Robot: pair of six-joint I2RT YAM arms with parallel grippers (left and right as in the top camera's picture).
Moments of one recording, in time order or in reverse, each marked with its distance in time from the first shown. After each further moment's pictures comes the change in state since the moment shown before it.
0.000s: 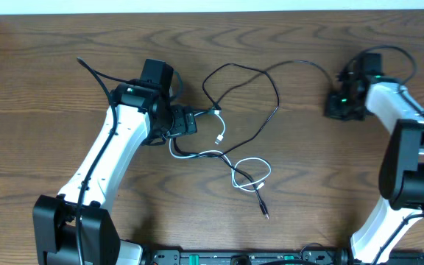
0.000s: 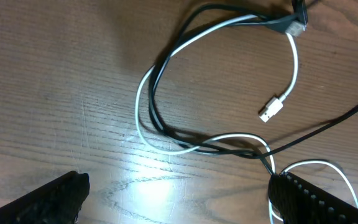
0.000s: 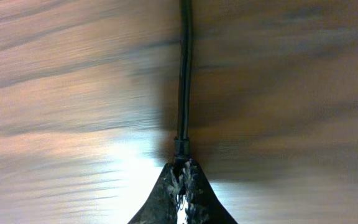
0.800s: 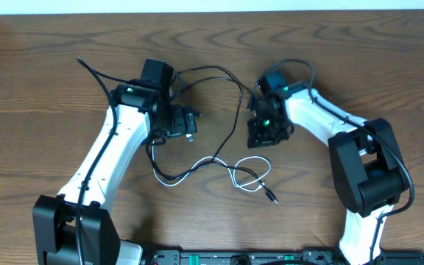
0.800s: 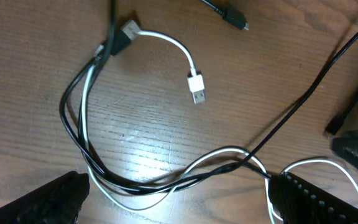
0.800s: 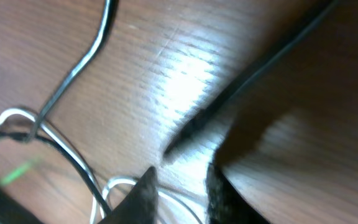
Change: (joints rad) left arm 0.000 0.000 0.000 0.000 0.000 0.000; right arm 0.489 0.032 0.076 -0.247 -0.244 0.077
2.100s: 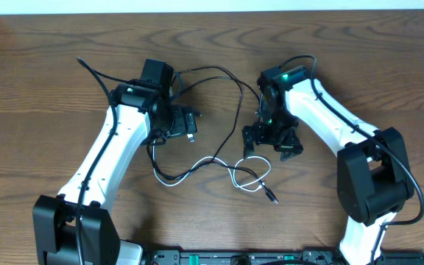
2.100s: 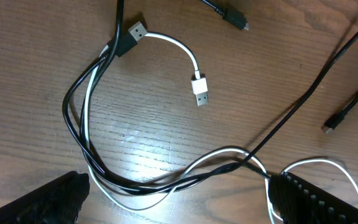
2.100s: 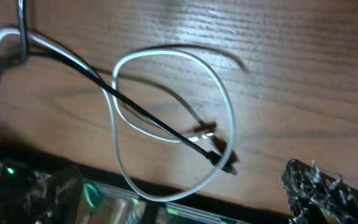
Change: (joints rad) left arm 0.000 0.000 0.000 0.000 0.000 0.000; right arm 0.043 -0.057 0.127 -0.425 0.039 0.198
